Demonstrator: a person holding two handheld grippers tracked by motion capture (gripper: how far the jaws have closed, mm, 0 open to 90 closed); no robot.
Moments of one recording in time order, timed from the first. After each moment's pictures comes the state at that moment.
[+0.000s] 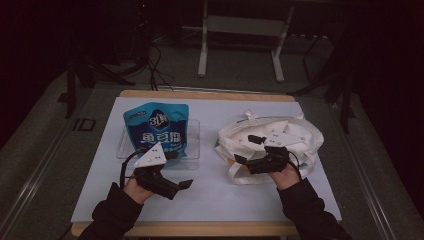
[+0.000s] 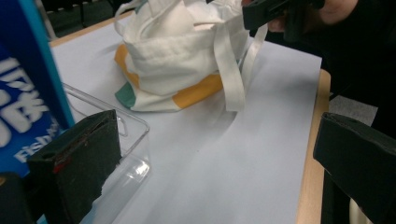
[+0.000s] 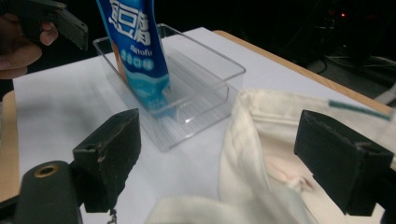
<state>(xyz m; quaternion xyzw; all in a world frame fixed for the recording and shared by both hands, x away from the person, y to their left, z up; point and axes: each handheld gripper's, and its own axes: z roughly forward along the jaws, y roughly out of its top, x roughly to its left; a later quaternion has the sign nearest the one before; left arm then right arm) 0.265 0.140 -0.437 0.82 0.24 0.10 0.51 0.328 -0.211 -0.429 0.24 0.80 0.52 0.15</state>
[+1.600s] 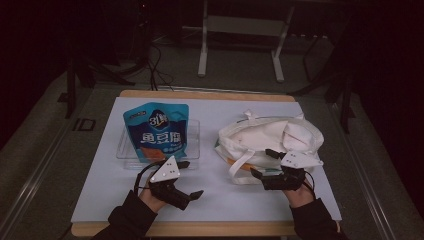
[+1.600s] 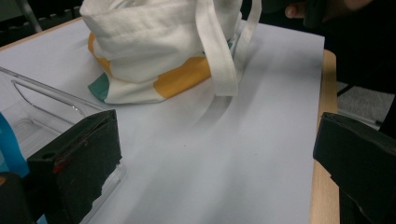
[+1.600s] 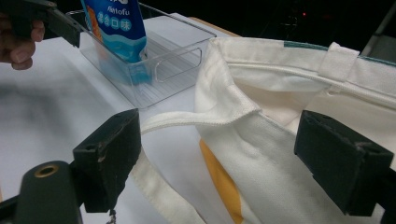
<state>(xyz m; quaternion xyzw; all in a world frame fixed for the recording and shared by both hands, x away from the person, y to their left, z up) 0.258 0.116 -0.475 0.82 0.22 0.11 0.52 0.293 -0.254 -0.457 0.26 0.79 0.51 0.20</state>
